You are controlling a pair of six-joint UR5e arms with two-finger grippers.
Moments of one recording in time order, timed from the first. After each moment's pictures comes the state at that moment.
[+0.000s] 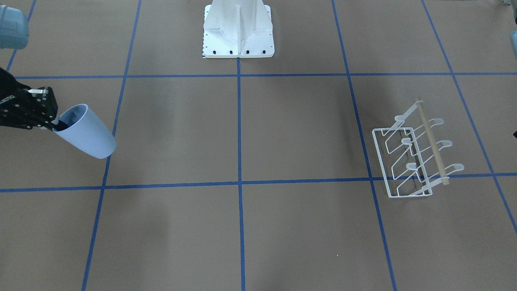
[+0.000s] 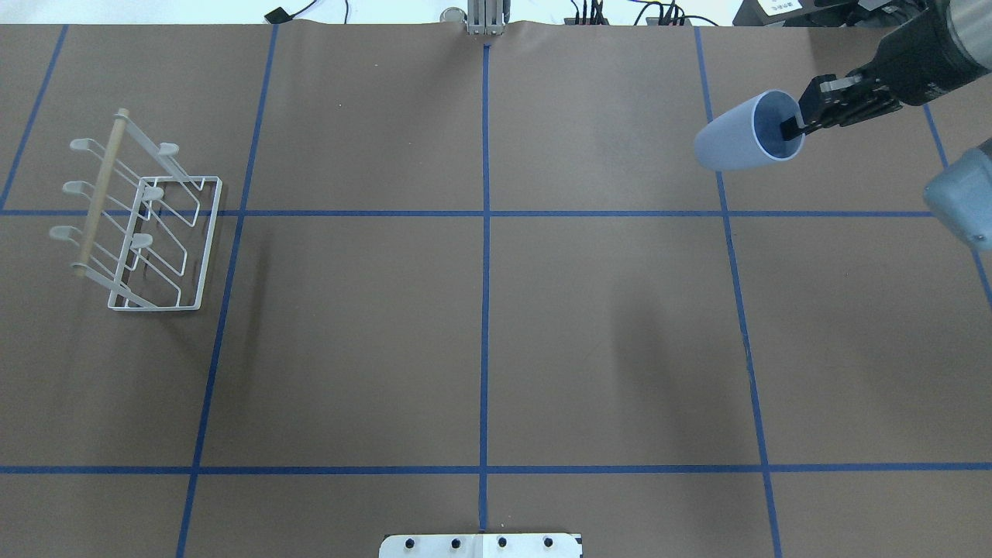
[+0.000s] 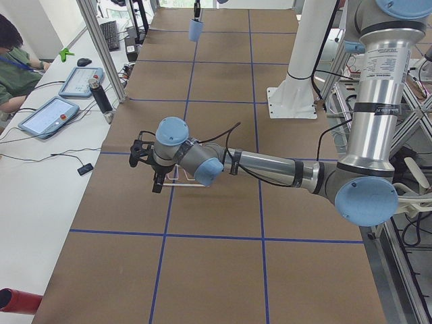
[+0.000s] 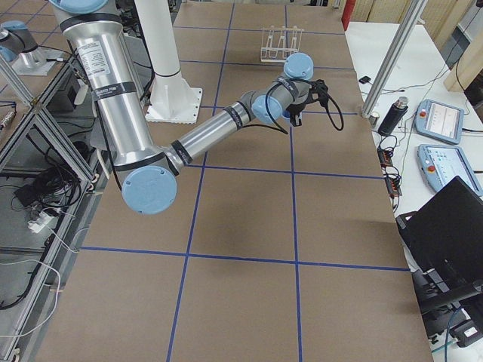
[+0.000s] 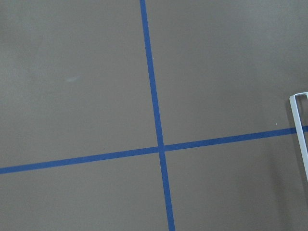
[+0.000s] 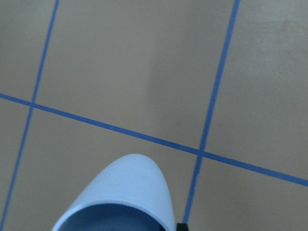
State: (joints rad) left arm -1.41 -1.65 -1.63 -2.20 -2.34 -0.69; right arm 1.14 -1.27 1.86 -1.17 2.45 0.87
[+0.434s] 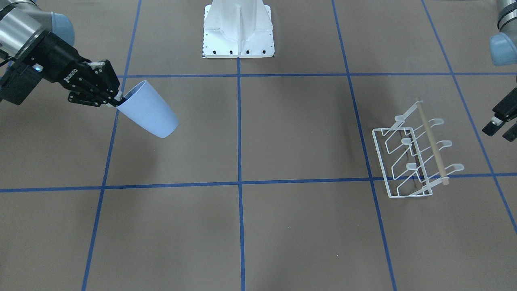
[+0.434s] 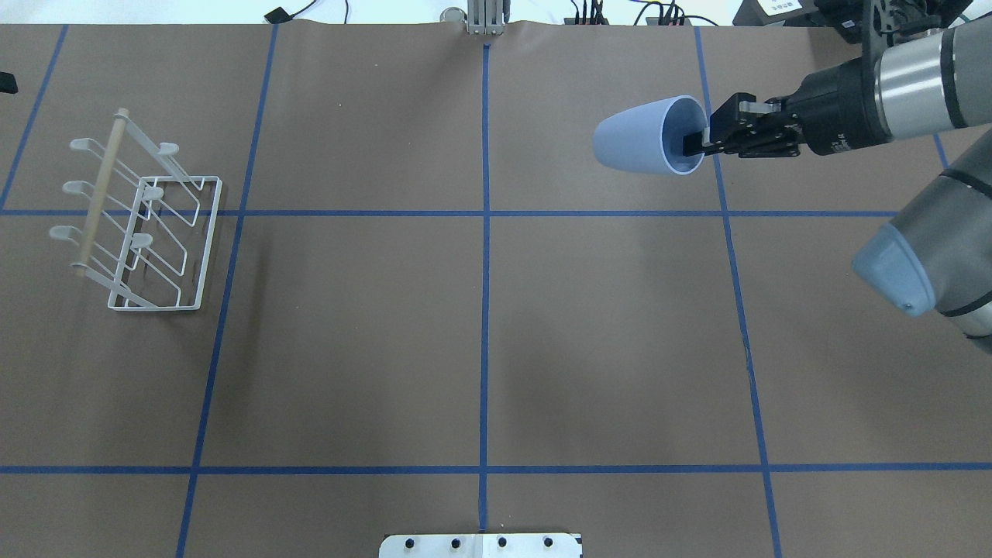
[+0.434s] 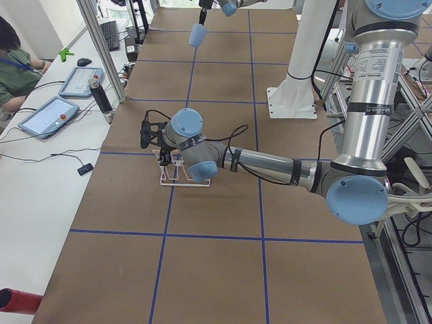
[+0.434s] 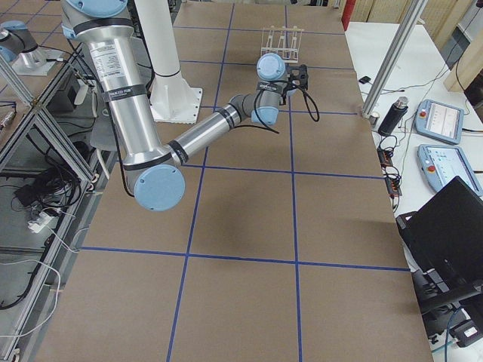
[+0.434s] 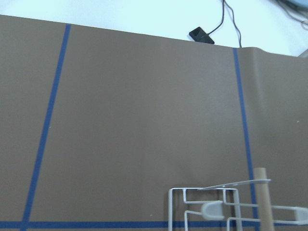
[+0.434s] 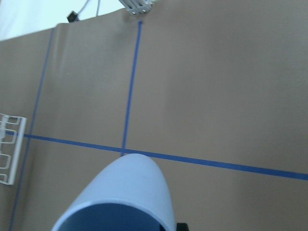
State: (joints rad) left arm -1.33 -1.66 -1.64 -2.66 -2.34 -1.24; right arm 0.97 -1.28 1.86 -0.62 2.28 1.42
